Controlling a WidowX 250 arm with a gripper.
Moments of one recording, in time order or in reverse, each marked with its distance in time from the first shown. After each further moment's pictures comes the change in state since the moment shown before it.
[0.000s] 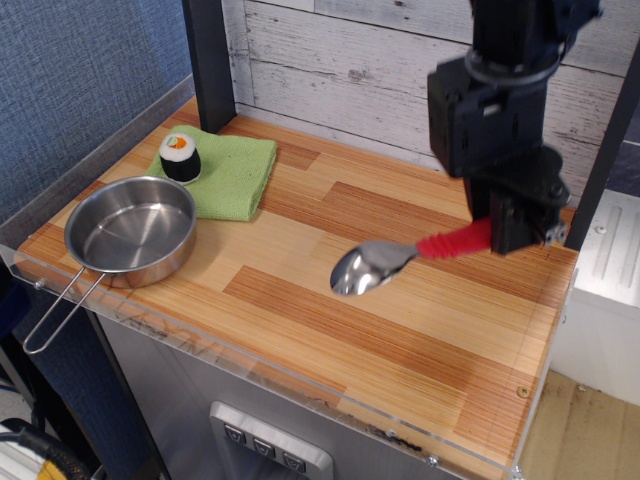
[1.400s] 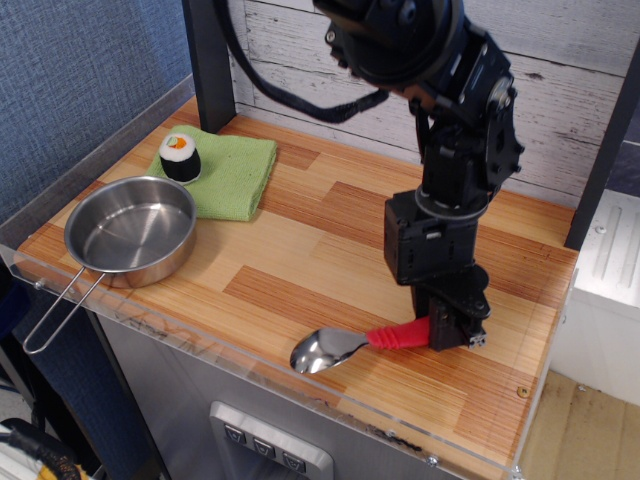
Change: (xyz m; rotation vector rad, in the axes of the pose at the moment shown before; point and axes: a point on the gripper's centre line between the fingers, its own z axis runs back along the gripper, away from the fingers) arm 0.037 -0.006 -0.084 0.070 -0.144 -0.016
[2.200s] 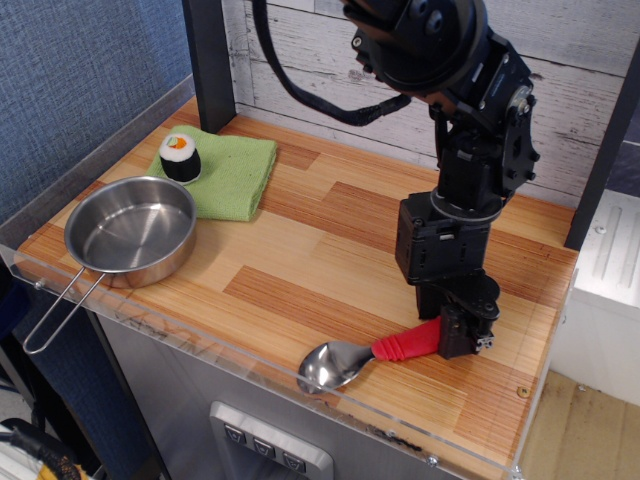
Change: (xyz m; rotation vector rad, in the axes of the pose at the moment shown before) arm -0.006 -0.002 -0.006 0.001 -0.041 -0.022
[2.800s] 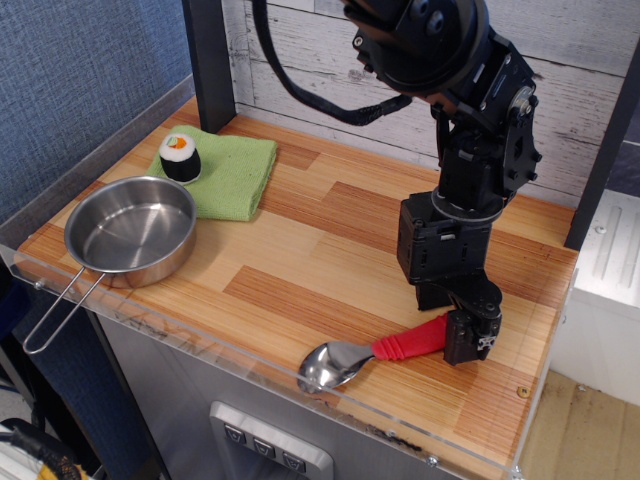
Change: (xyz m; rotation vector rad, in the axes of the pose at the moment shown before) arm 0.003 0.001 0.001 -0.001 -0.010 -0.005
